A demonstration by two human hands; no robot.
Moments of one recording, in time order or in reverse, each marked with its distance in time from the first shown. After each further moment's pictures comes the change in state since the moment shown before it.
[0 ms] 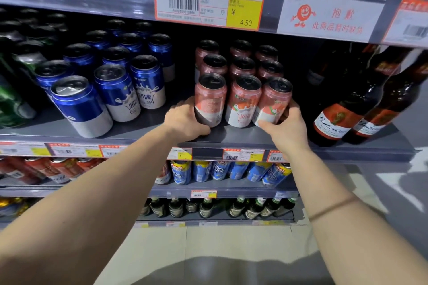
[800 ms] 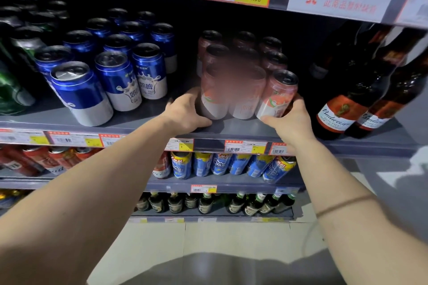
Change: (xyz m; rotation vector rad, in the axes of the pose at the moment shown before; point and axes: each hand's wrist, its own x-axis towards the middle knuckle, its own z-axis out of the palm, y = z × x) left_hand -0.002 -0.009 0.001 -0.176 0.001 0.110; right_hand -0.003 -0.004 -0.006 -0.033 -0.053 0.037
